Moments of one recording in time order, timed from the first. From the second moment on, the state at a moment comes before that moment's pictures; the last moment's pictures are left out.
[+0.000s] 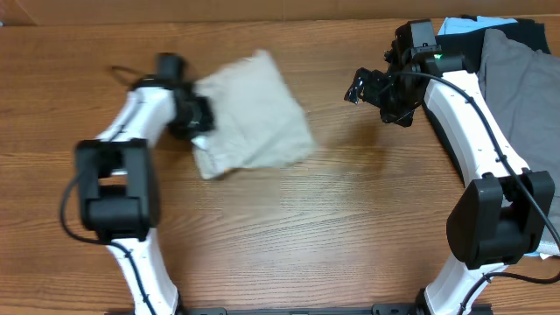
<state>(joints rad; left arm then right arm) 0.03 2.15 1.54 -0.74 0.29 -0.40 0.12 1.93 1.69 -1.02 -0.30 0.47</state>
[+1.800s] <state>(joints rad) 0.43 2.20 1.52 -0.21 -0.07 -0.72 0.12 1.93 1.69 -1.00 -0.27 0.46</state>
